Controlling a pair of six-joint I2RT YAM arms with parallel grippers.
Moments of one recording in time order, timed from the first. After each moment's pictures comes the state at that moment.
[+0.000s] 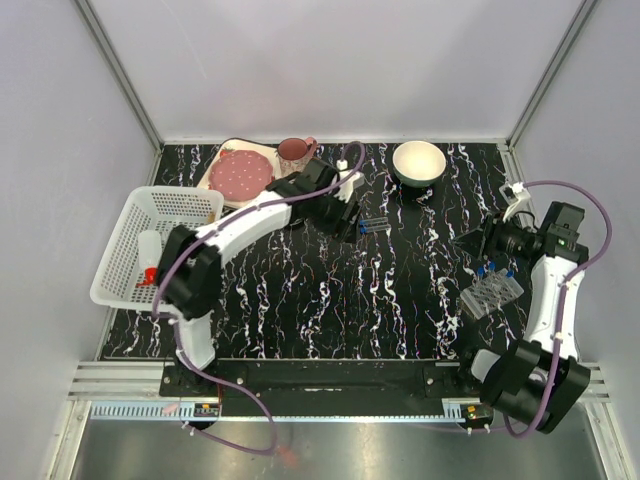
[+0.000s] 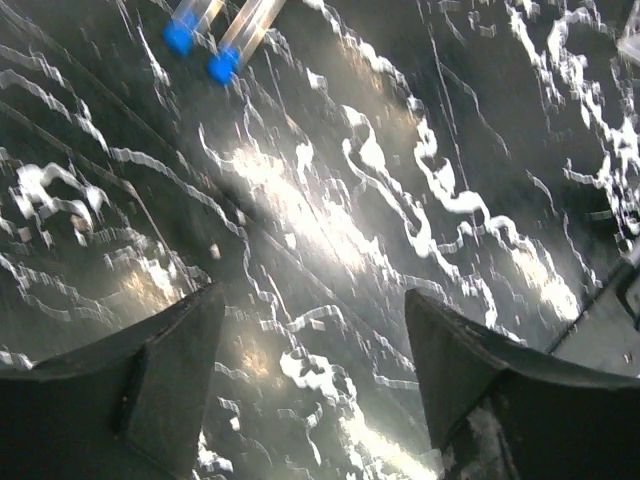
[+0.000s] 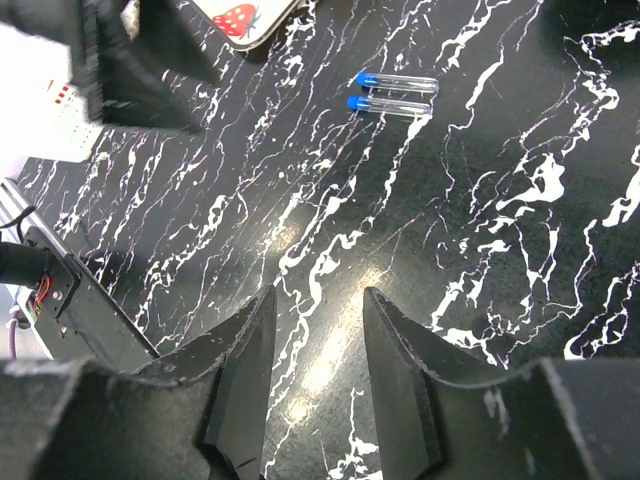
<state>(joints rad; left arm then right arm) -0.66 1.80 1.46 -0.56 0.36 -0.10 -0.47 1.12 0.95 -0.78 -1.09 -0.39</state>
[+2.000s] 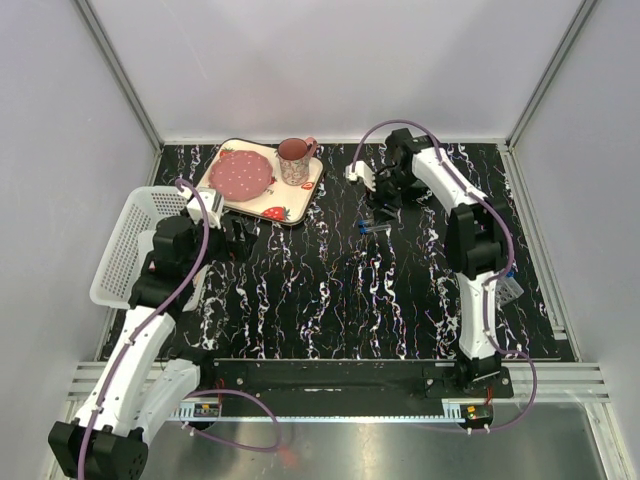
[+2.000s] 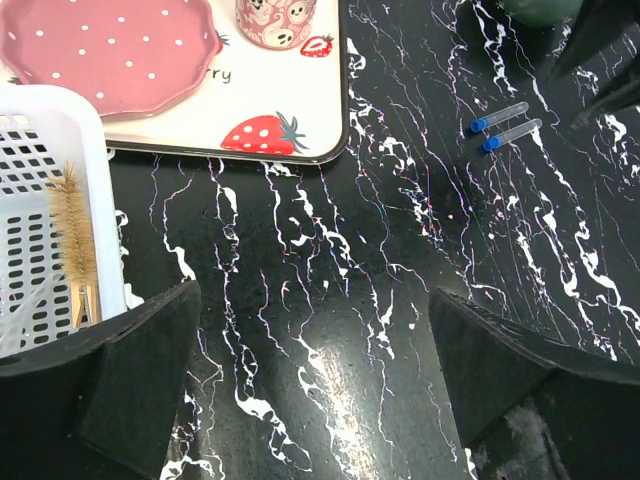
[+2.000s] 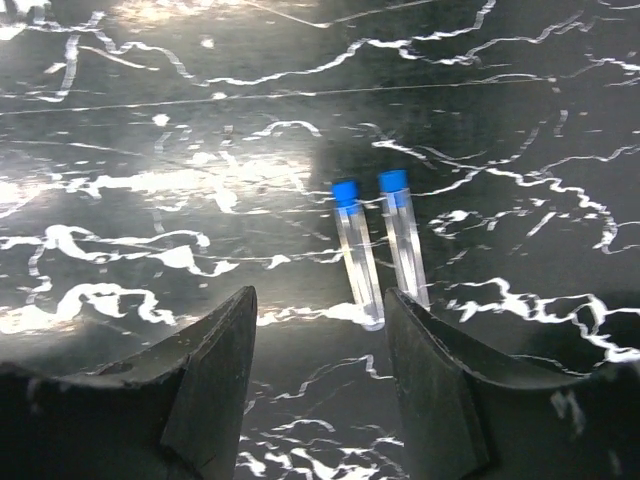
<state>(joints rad) -0.19 0.76 0.73 -0.35 0.20 -0.14 0.30 2.17 1.95 -1.18 -0.58 -1.15</state>
